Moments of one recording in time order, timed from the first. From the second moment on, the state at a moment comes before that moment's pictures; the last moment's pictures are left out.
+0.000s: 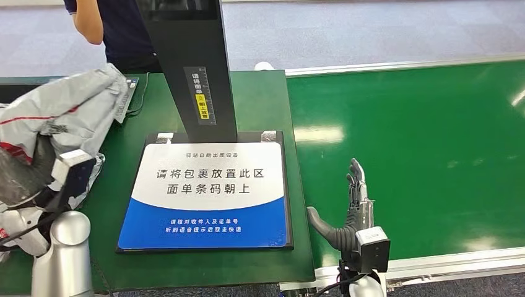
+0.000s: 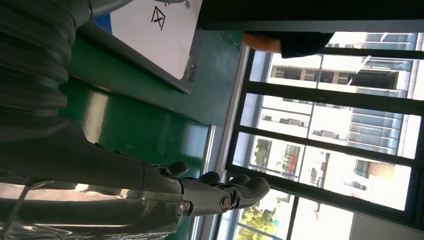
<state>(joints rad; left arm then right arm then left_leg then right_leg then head) -0.23 -0.05 0.35 -1.53 -1.11 0.69 -0.36 0.02 0.22 0.06 -1.59 0.30 -0.19 -0.57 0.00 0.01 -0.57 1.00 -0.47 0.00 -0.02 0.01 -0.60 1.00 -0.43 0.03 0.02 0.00</state>
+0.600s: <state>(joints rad) -0.47 0.21 0.51 -0.90 -1.16 0.69 -0.13 0.03 0.22 0.09 -1.58 0.28 -0.23 -0.58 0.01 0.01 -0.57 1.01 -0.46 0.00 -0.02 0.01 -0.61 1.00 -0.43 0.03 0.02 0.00</state>
